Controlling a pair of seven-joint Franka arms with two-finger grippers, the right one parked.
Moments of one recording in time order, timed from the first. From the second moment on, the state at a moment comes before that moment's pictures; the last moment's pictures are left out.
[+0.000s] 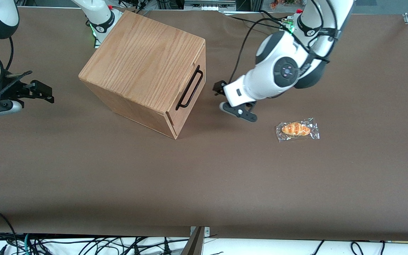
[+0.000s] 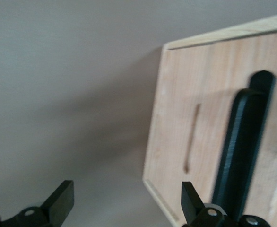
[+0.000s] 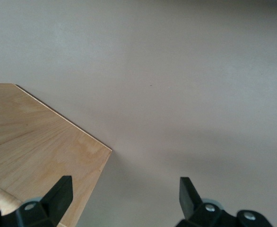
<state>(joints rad) -0.42 0.38 -0.21 -1.64 -0.41 1.99 -0.17</state>
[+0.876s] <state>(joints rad) -0.54 0.46 -0.21 -1.60 -0.51 2.07 -0.22</state>
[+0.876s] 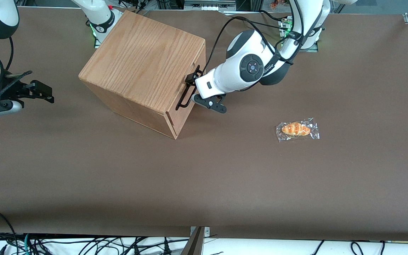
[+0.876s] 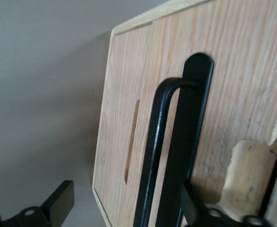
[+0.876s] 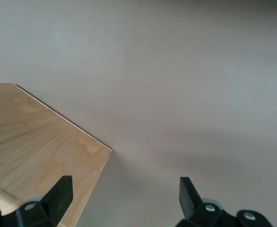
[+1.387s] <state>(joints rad) -0.54 0.50 -0.18 -1.59 -0.51 2.08 -0.22</state>
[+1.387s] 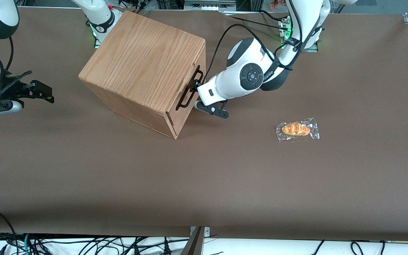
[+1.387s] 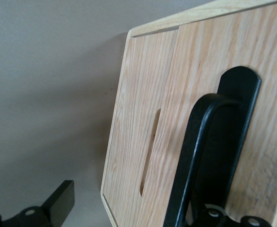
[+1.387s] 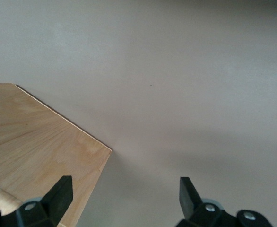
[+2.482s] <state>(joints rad) -0.44 0.50 -0.12 -1.55 -0.44 2.04 -0.21</state>
